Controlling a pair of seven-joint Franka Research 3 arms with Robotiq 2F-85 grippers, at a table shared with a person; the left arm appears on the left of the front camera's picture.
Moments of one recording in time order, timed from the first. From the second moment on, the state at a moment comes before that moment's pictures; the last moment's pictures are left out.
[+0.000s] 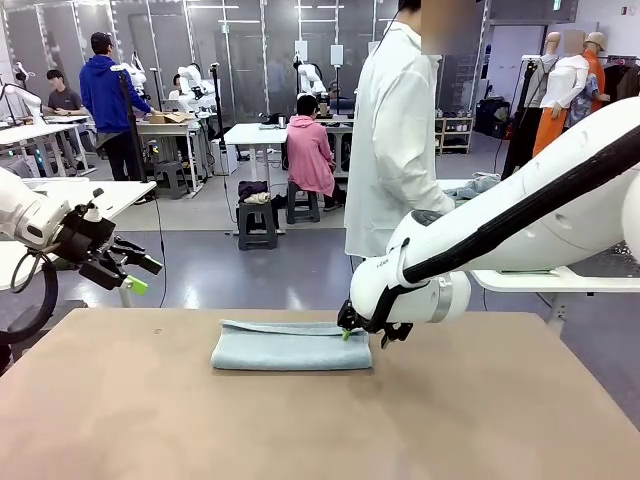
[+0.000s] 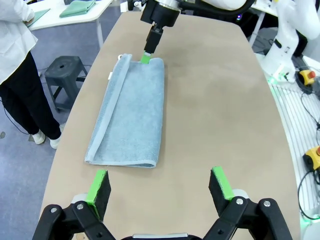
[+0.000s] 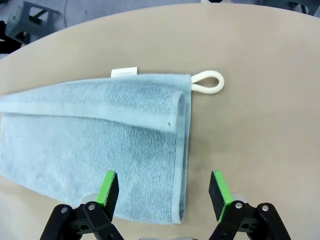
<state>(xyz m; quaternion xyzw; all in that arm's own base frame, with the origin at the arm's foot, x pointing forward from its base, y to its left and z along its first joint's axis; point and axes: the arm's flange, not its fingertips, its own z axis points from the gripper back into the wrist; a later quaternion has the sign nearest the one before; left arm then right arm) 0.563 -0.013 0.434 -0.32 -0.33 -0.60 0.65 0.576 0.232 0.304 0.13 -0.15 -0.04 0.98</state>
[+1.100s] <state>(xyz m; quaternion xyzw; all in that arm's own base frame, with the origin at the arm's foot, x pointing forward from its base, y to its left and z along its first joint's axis) 0.563 -0.013 0.434 -0.32 -0.33 -0.60 0.65 0.593 0.250 0.288 0.09 -0.13 -0.05 0.99</state>
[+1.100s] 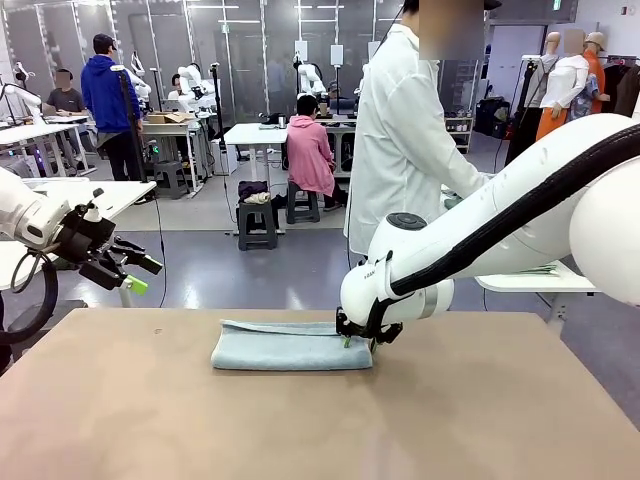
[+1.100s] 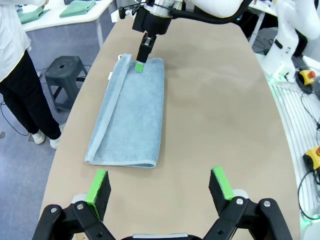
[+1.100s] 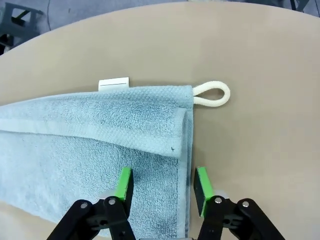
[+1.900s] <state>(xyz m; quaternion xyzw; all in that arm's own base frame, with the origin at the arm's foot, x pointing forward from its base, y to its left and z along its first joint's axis) 0.563 -0.013 0.434 -0.32 -0.33 -0.60 0.65 0.595 0.252 0.288 0.09 -0.13 -0.05 0.99</state>
